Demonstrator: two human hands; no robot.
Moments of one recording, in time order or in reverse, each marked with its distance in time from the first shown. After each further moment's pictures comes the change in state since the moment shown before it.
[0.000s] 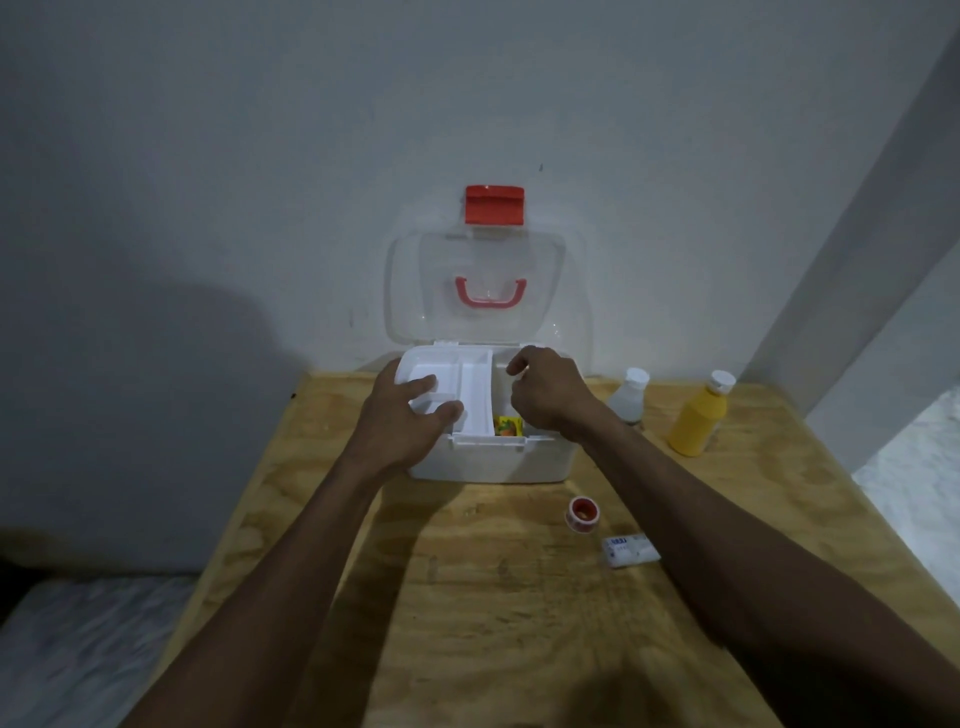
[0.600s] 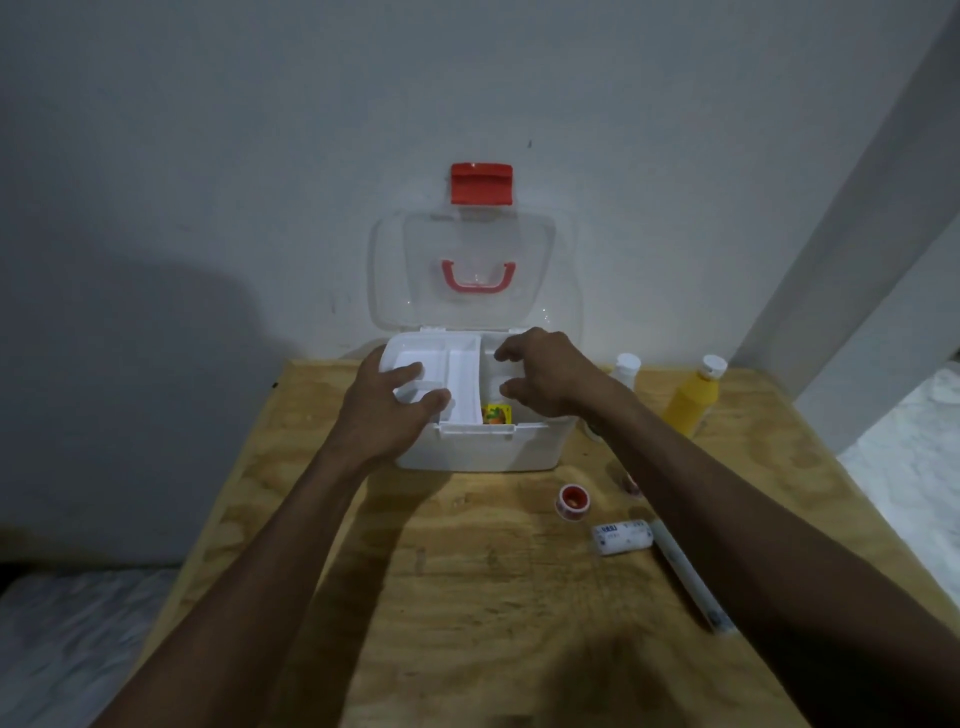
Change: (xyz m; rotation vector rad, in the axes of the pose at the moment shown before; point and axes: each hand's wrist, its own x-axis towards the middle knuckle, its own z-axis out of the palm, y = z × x) left_hand 0.005 -0.007 0.001 0.000 -0.011 0.001; right_hand 0.010 0.012 -0.012 -0.296 -0.124 -0.197
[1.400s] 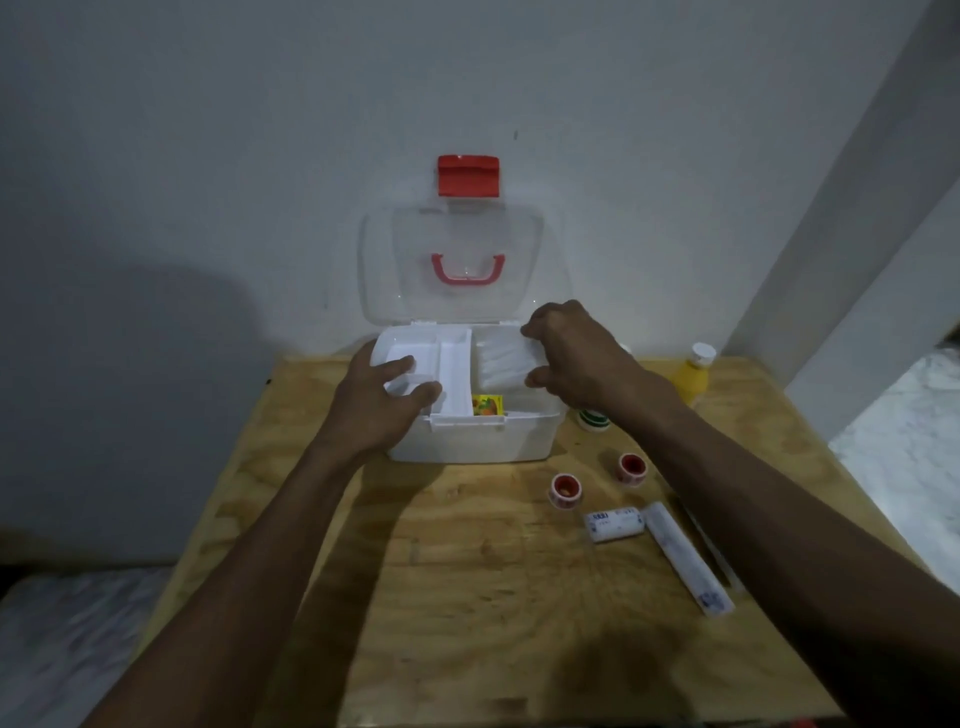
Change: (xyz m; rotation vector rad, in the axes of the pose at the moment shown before) left_hand -0.003 0.001 -0.001 -0.081 0.027 0.006; right_hand -0.026 0.015 -0.024 -0.229 0.147 -0.062
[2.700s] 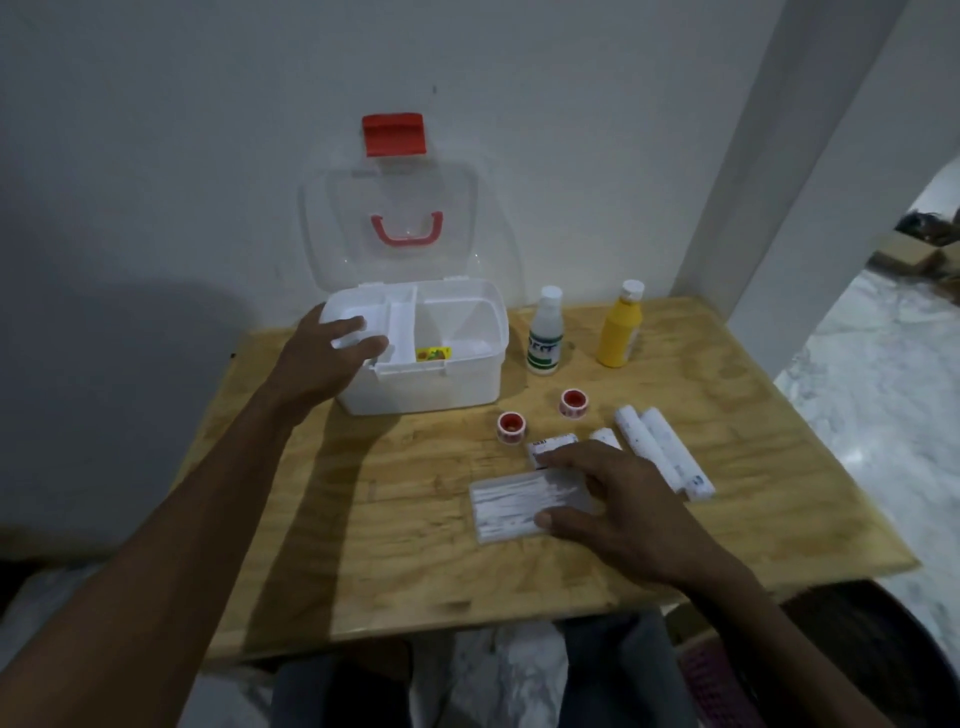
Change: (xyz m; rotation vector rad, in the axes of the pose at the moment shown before) left_hand 0.000 0.001 -0.005 0.061 -0.061 0.030; right_hand -0.211 0.028 0.052 0.644 0.012 0.077
